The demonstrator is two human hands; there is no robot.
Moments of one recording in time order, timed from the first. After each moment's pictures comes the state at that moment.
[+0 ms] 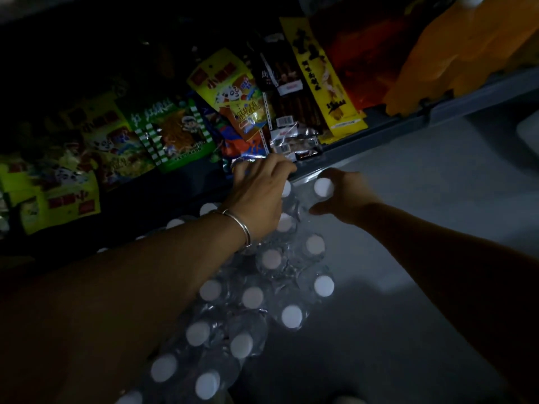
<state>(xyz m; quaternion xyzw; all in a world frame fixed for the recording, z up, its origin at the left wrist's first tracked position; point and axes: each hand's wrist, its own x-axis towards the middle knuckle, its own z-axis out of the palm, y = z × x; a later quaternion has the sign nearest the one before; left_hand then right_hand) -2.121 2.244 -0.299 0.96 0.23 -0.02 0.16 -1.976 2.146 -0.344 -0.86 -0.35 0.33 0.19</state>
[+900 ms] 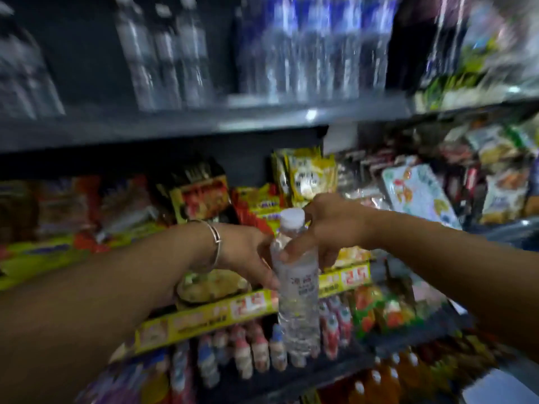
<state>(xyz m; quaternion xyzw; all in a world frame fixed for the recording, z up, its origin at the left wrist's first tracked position) -2.109 2.247 0.481 0.90 0.16 -0.10 0.40 -1.972 2.125 0.507 -0.73 -0.59 0.21 0.25</state>
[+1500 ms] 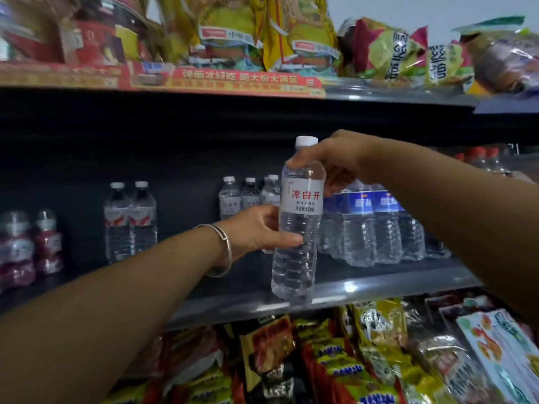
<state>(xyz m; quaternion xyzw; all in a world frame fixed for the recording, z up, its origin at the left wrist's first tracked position) -2.197 2.321 0.747 0.87 0.15 0.26 0.39 -2.052 2.211 0.832 -0.66 -0.57 0.06 0.48</state>
